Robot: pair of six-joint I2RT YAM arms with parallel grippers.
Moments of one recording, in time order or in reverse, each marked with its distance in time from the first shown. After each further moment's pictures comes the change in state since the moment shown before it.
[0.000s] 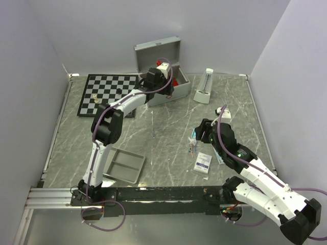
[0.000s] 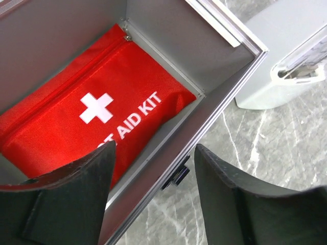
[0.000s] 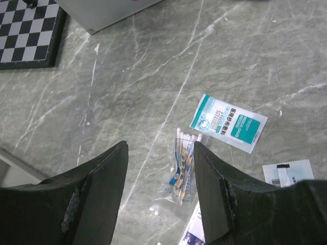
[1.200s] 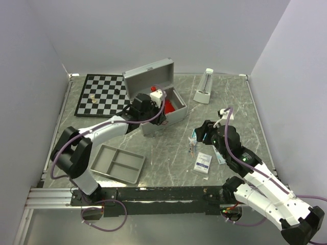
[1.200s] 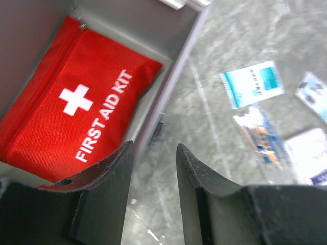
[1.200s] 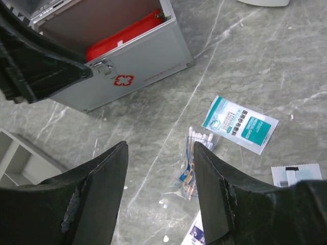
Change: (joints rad) left arm -0.124 -0.676 -0.843 0.087 0.073 0.053; right arm 0.000 -0.081 0.000 -0.021 -0.057 -0.004
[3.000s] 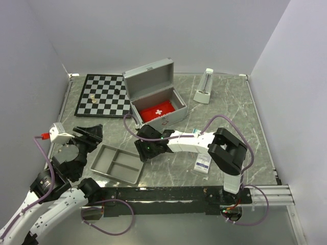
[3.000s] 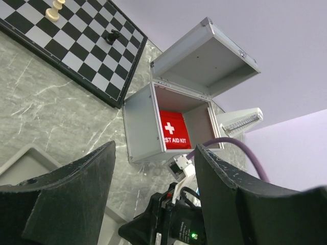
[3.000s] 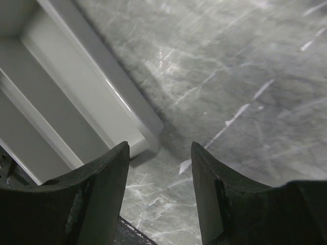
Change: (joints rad) left arm -0.097 -1.332 -0.336 -0.669 -0.926 -0.804; right arm 0.446 1.172 0.589 -0.032 -0.306 0.047
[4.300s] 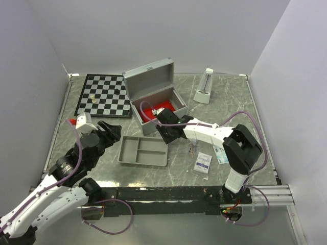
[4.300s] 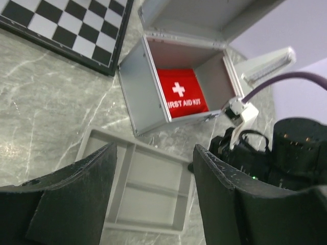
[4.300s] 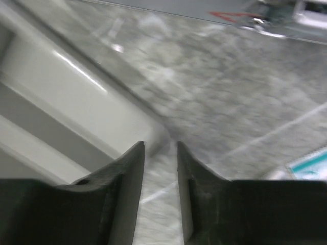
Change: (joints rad) left arm 0.000 0.204 -0.056 0.134 0.175 0.099; right arm -0.238 -0.115 -0.045 -0.105 0.111 -0.346
